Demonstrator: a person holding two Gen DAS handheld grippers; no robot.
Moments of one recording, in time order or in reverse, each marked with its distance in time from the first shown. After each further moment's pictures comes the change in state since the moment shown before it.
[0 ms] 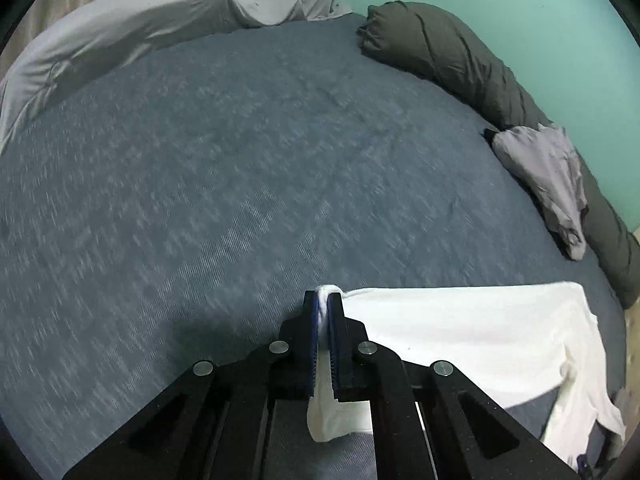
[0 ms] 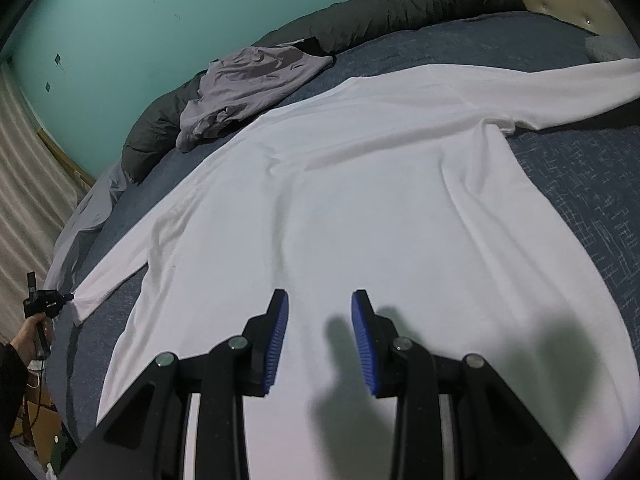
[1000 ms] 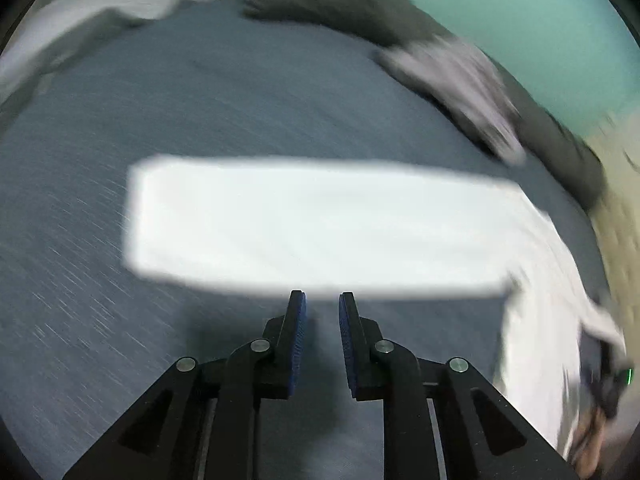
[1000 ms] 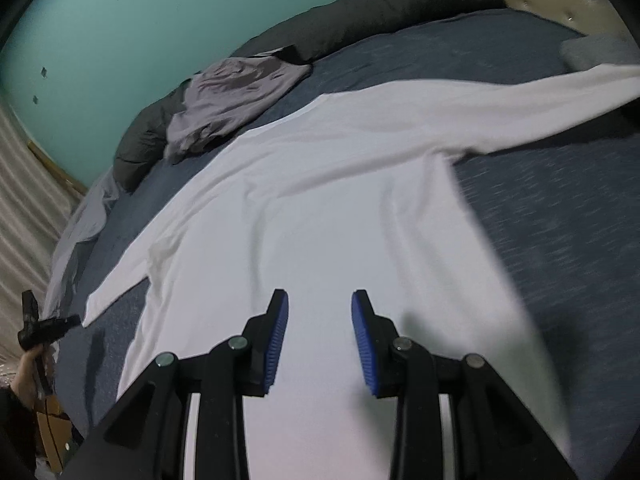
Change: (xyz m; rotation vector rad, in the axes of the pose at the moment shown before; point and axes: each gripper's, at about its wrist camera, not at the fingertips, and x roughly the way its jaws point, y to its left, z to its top) left arm -0.041 -0.123 -0.115 0.297 0.201 -0.230; right arm -0.056 -0.030 0.034 0.038 0.045 -0.053
